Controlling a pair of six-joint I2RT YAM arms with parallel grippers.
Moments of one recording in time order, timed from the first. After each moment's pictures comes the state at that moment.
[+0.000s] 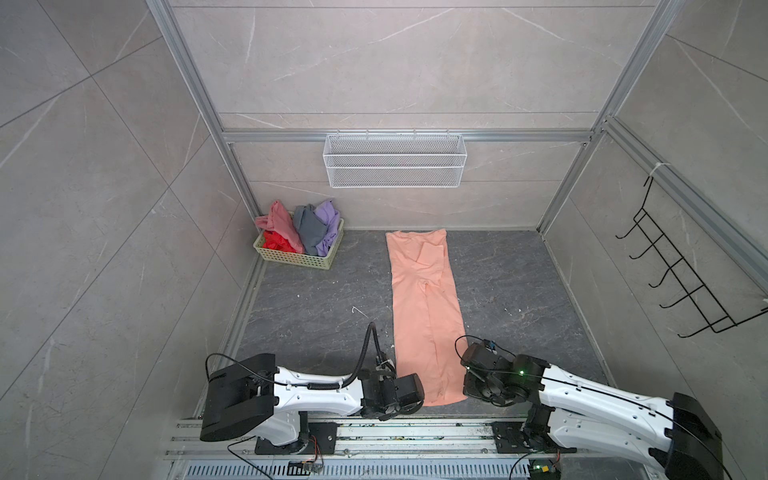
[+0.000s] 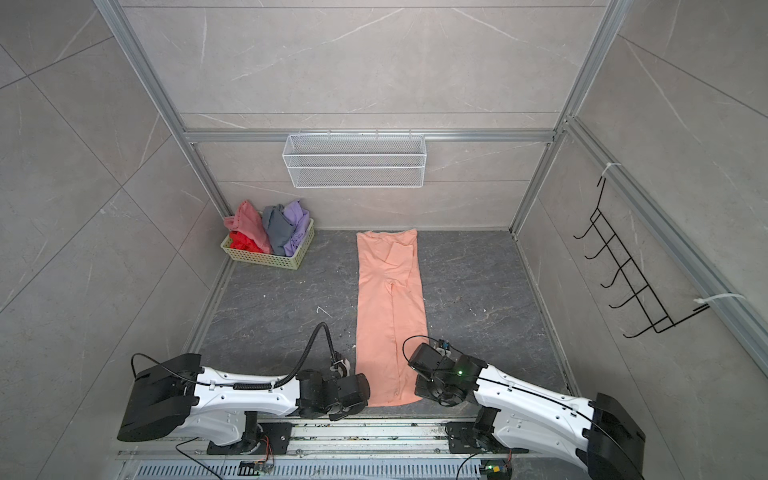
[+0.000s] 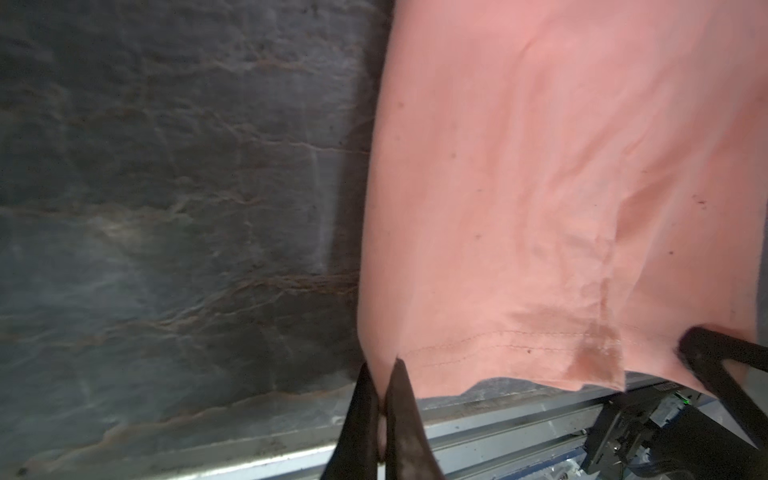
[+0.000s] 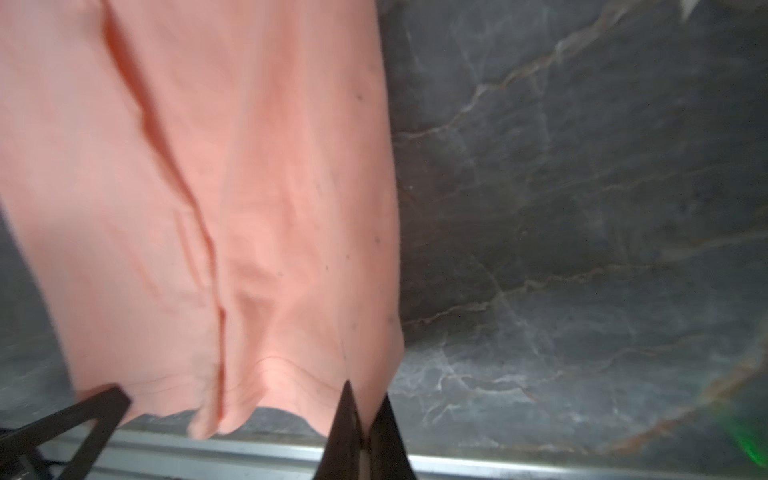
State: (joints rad) left arm -1.40 1.40 0.69 -0.42 -0.16 -1.62; right arm 0.97 0.95 0.56 -0.84 0.06 1.19
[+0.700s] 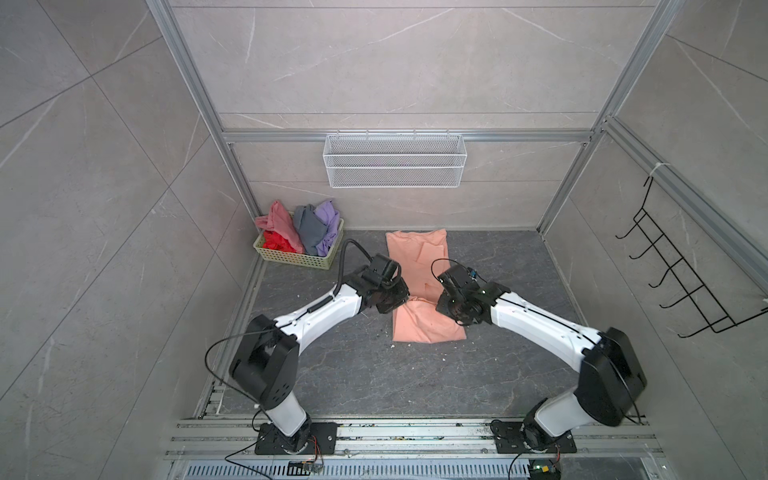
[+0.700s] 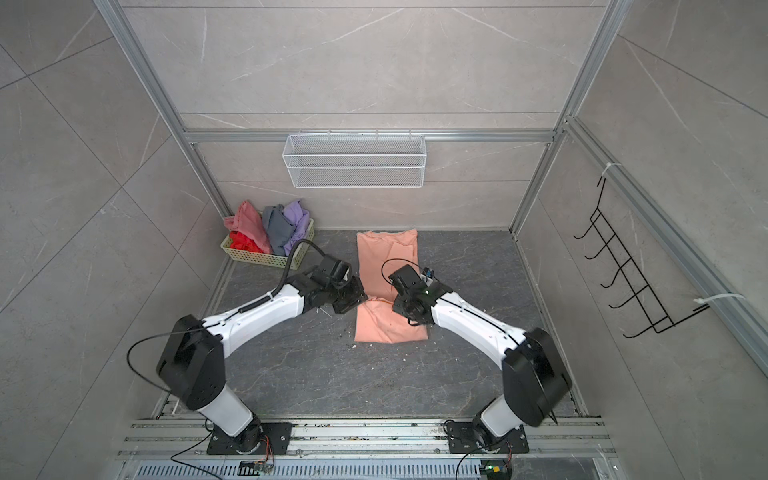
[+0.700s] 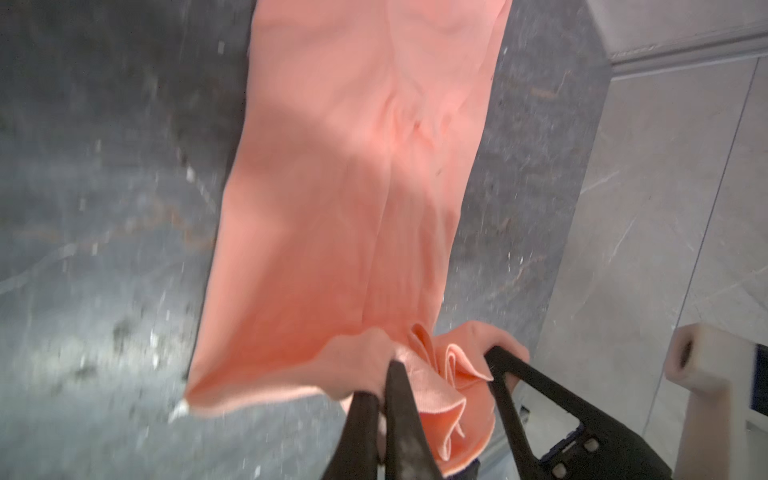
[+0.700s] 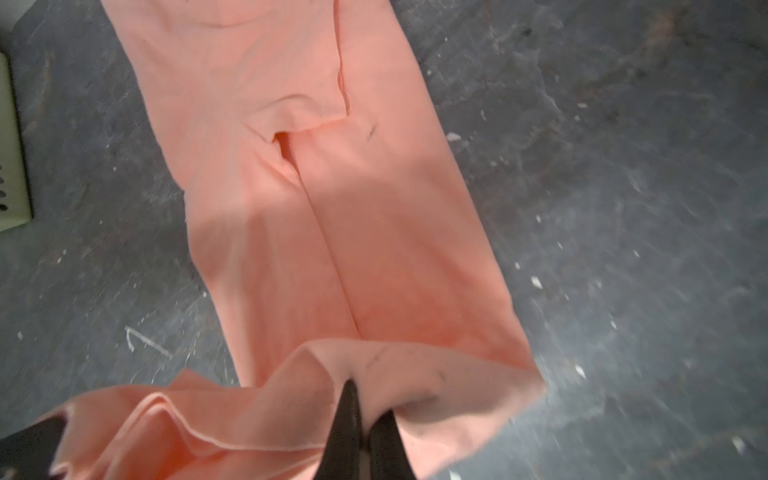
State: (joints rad) left arm -0.63 1.73 1.32 -0.48 0.26 -1.00; right arm 0.60 1.63 1.20 -0.66 0.18 0.98
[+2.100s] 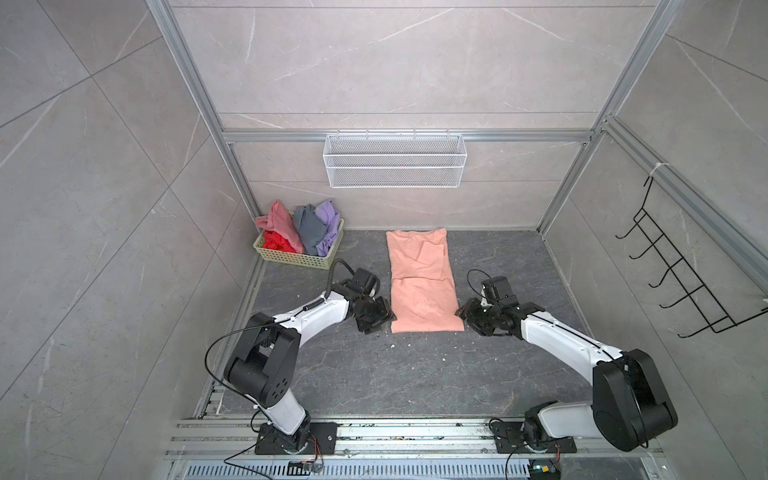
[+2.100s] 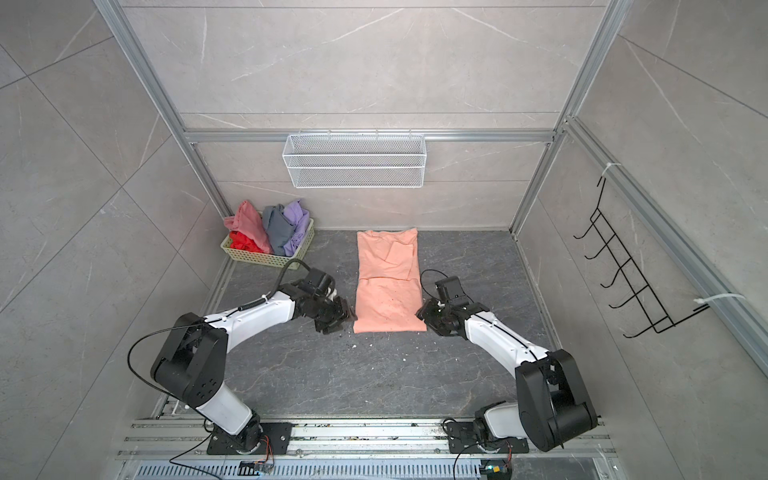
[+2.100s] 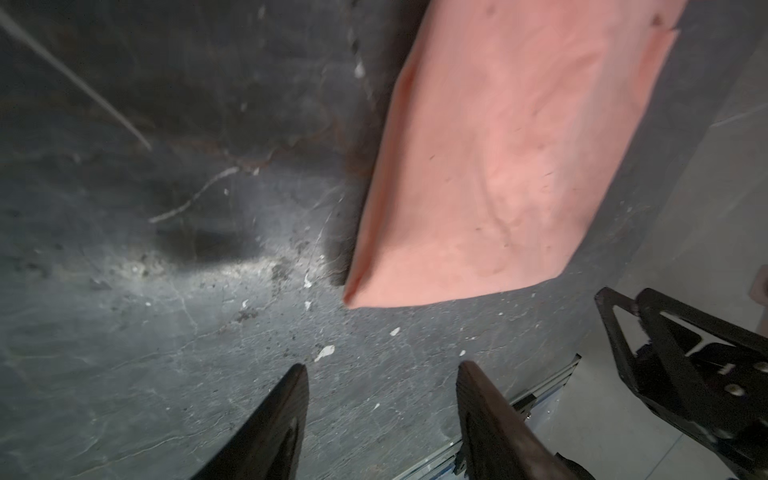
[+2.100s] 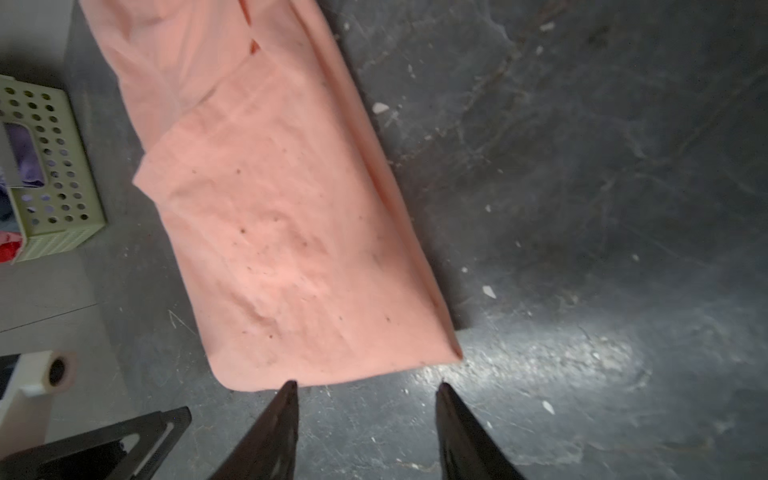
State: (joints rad) left arm -0.55 1.66 1.00 -0.50 0.41 -0.91; right arm 0.33 1.38 0.76 -0.37 -0.21 0.92
